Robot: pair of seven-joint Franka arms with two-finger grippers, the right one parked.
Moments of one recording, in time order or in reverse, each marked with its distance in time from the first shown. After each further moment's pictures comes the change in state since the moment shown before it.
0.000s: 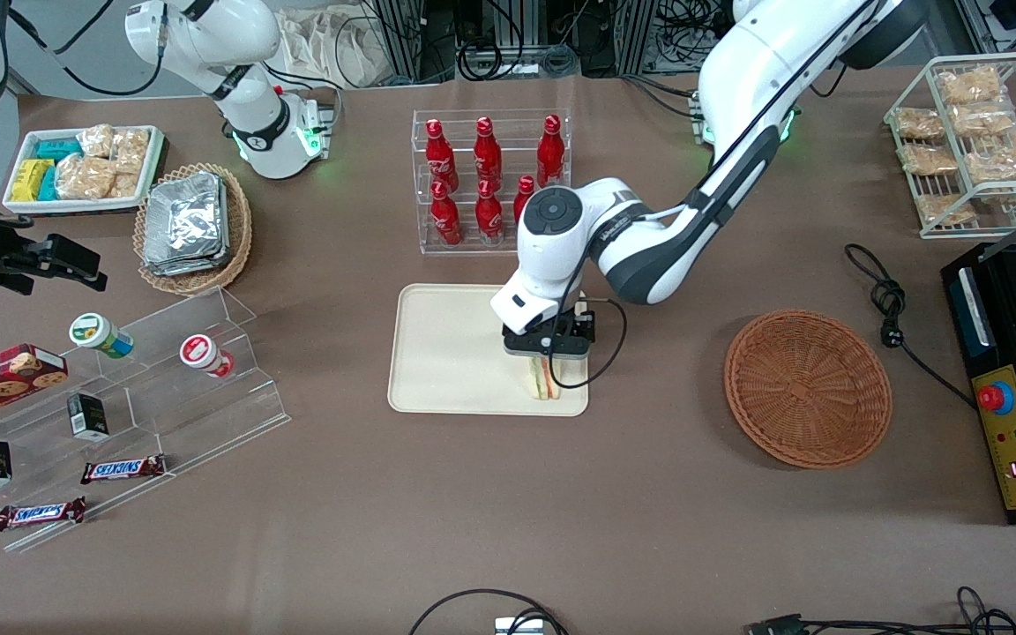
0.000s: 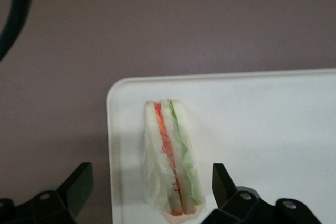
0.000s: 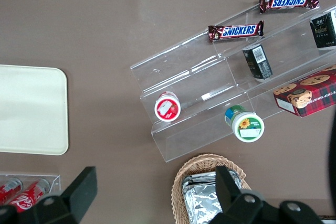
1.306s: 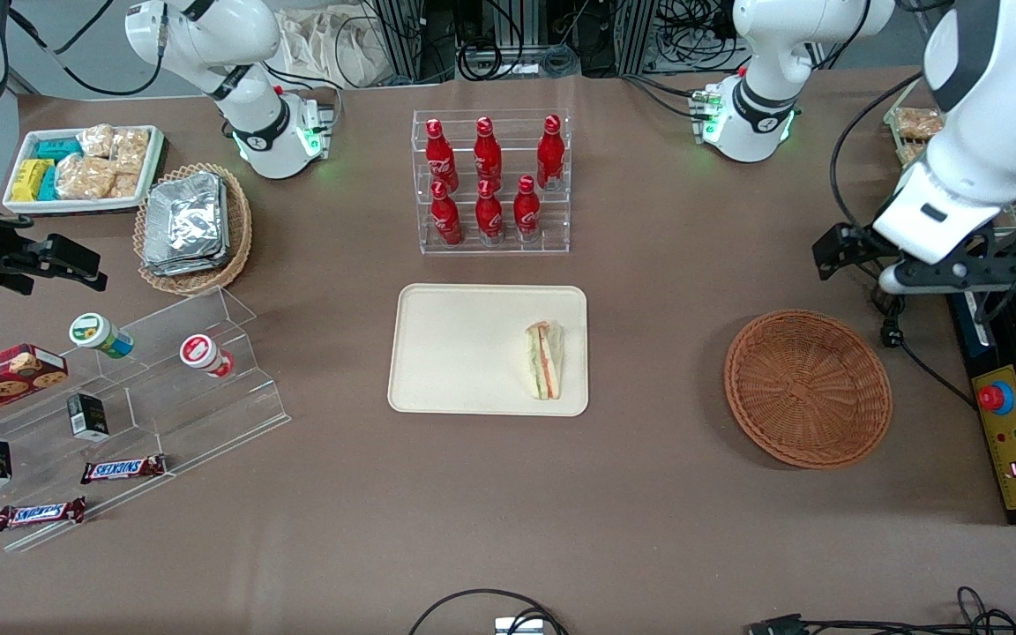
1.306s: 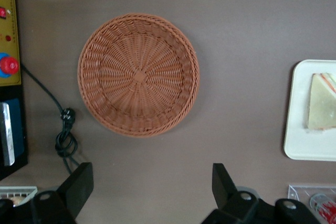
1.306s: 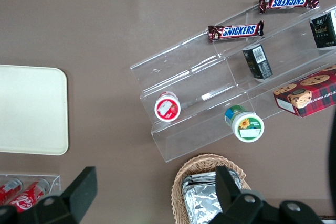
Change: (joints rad) arm 0.216 -0.683 0.435 -0.171 -0.472 -0.534 0.773
